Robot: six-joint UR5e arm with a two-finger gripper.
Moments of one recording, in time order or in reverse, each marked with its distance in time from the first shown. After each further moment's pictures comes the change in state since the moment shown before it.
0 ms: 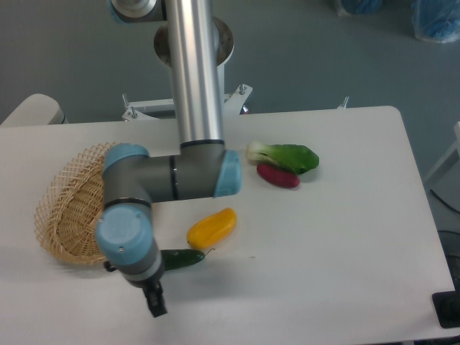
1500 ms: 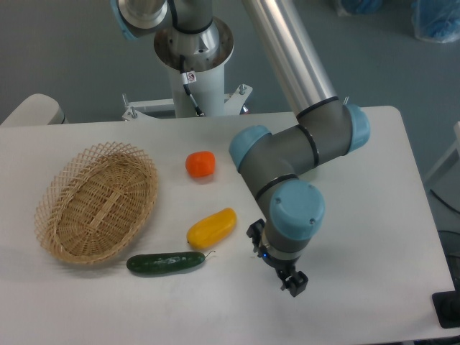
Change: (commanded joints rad) arm 0.293 0.005 0.029 -0.061 -0.018 0.100
